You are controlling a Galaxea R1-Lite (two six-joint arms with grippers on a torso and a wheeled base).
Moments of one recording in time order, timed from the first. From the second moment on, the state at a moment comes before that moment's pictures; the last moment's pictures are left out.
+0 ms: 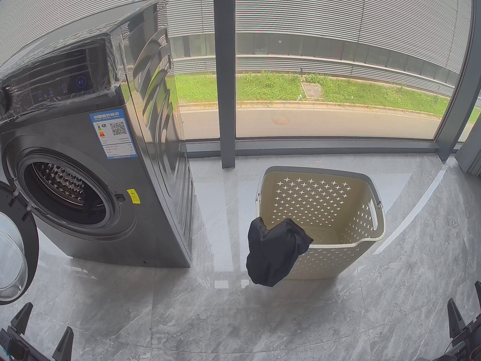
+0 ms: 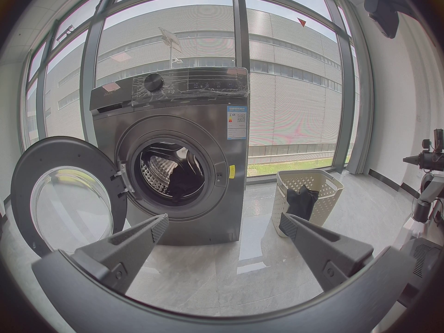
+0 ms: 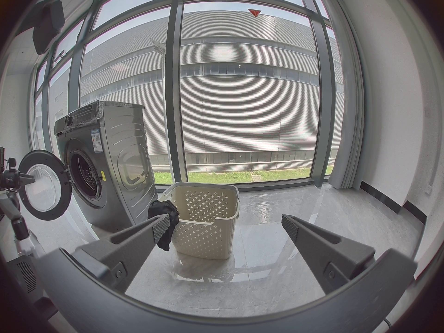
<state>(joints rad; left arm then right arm) 0.00 0.02 -0.02 0.04 -0.07 0.04 -0.01 0.02 -0.02 -0.01 0.00 0.01</state>
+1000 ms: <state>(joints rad) 0.00 0.02 -0.02 0.04 -0.07 0.04 0.21 0.91 -0.34 -0.34 0.36 0.13</state>
